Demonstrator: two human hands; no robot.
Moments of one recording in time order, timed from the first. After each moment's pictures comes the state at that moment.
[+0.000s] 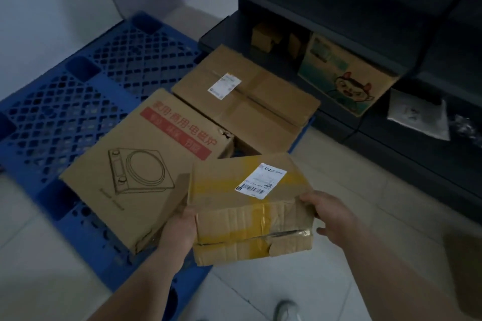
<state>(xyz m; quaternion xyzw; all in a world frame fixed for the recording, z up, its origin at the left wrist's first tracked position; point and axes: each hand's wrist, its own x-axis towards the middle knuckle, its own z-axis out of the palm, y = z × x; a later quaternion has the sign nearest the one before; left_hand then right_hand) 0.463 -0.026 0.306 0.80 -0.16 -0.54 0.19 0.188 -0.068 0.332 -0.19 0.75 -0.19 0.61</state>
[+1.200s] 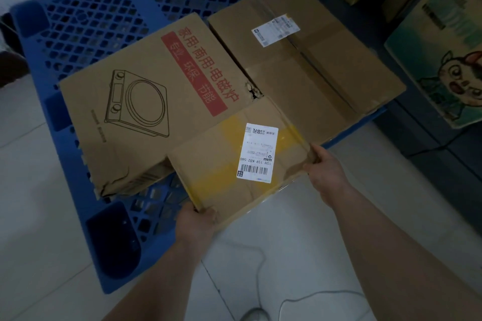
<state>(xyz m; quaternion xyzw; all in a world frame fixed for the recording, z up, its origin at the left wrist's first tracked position) 0.377 -0.013 0.154 0.85 -0.07 -0.44 0.28 0.188 -0.184 0.159 -0.42 0.68 -0.14 0.59</state>
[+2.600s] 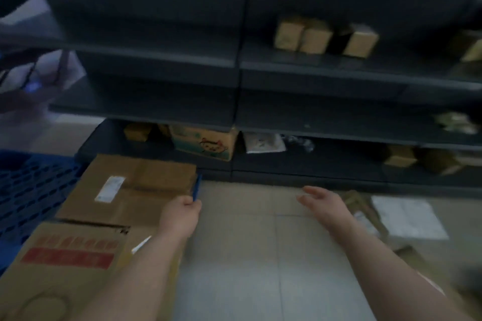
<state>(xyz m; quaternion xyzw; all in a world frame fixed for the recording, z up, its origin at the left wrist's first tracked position) 0.216 -0.067 0.568 0.64 -0.60 -0.46 0.11 -0.026 0.072 0.584 -0.18 0.83 -0.37 0.37</state>
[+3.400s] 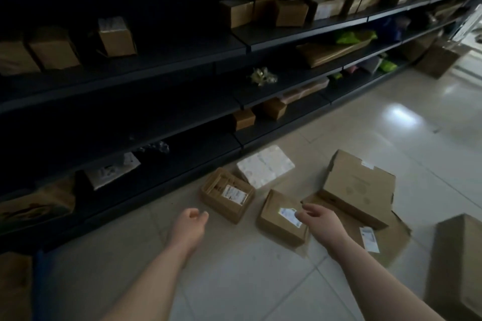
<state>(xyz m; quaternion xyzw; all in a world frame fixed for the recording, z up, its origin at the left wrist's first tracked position) -0.168 0.157 0.557 0.45 -0.70 -0.55 -0.06 -0.282 0.409 0.585 0.09 0.86 -0.42 0.27</state>
